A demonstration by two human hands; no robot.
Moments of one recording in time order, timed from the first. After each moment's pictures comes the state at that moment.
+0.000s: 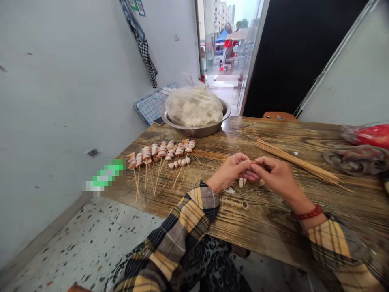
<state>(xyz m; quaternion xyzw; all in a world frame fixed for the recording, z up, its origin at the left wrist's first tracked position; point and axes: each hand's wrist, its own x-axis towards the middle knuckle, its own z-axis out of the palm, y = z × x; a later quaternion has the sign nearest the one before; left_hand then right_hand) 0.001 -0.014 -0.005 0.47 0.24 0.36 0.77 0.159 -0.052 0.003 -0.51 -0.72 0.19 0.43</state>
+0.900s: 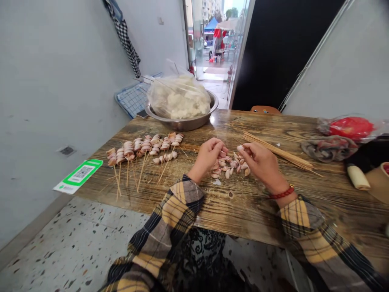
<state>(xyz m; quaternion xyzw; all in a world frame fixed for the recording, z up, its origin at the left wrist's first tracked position) -0.013 0.000 0.008 0.57 0.39 0.46 0.55 0.170 -0.045 0.007 -0.58 -0.74 -0.02 0.34</state>
